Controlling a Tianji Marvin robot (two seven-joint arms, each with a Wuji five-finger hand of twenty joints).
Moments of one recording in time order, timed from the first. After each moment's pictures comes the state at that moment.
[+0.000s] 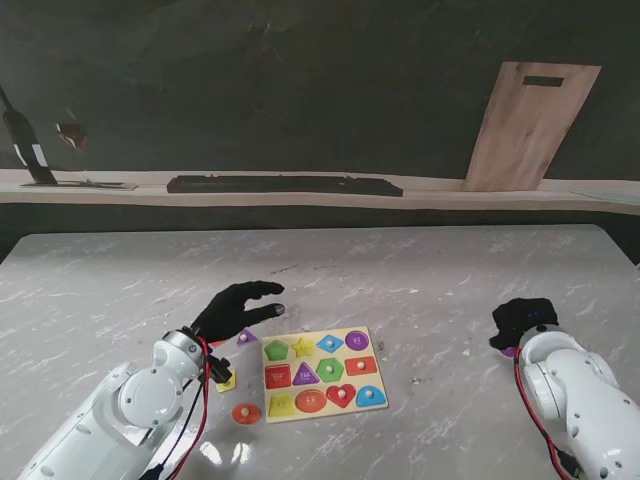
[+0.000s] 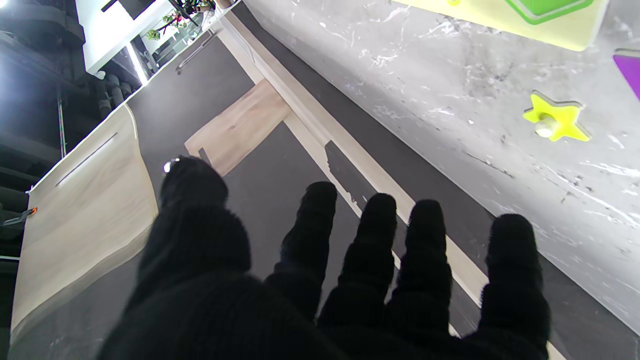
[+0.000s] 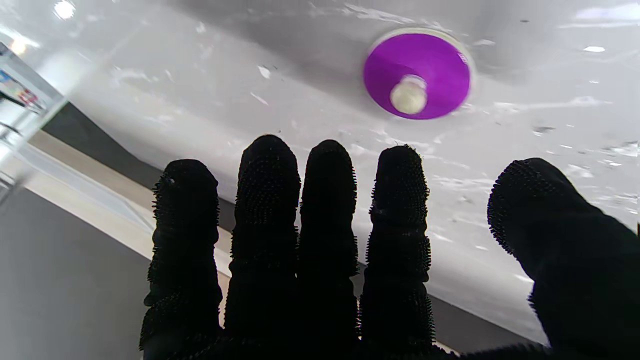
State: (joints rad) left arm 1.49 -1.14 -1.15 -1.51 0.33 -0.18 0.01; right arm -1.45 -0.98 1.35 -1.32 -1.39 0.11 0.16; left_hand 0.86 -0.18 -0.03 -0.10 0.61 0.18 0.27 0.35 0.57 0.29 0.25 0.41 0.39 0.28 0.36 0.57 0.07 0.54 0.80 0.46; right_hand 0.19 -0.58 1.03 -0.15 0.73 -0.20 1.04 0.53 0.95 -0.02 1.02 0.46 1.00 0.05 1.07 0.75 0.54 0.26 1.27 0.59
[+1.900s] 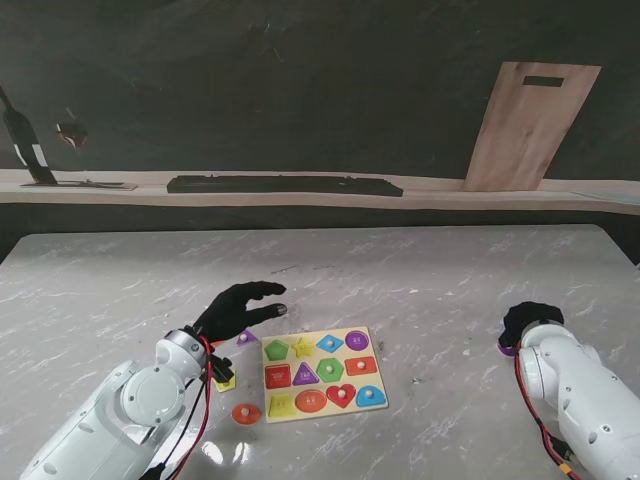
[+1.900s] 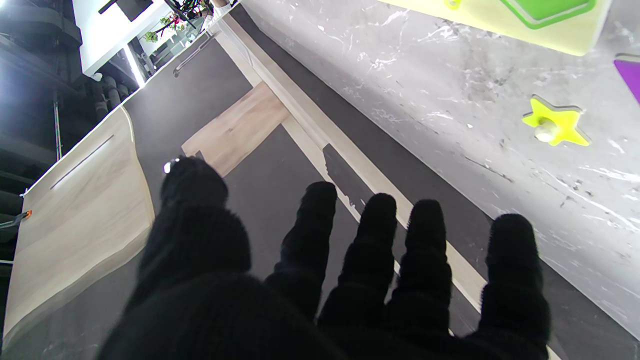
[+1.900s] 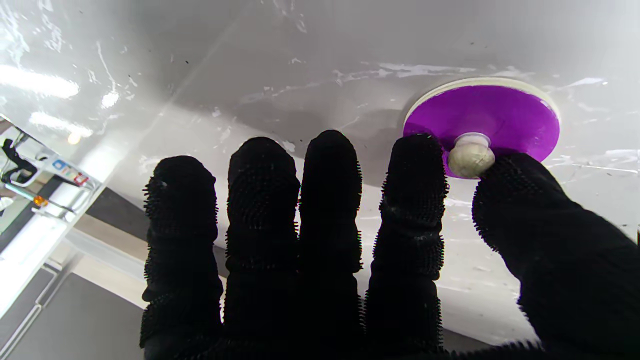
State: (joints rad) left arm 1.48 -1.14 -1.14 -1.51 0.33 -0.17 0.01; right arm -1.29 -0.98 1.20 -1.11 -1.21 0.26 0.20; left_hand 0.86 -0.18 -0.03 -0.10 0.61 0.18 0.27 0.35 0.57 0.29 0.25 0.41 0.39 0.28 0.36 0.58 0.07 0.54 0.80 0.46; right_hand 0.25 -0.62 1.14 -0.28 0.86 -0.25 1.17 0.32 1.10 0.01 1.02 0.45 1.13 0.09 1.12 0.76 0.63 0.31 1.33 0.61
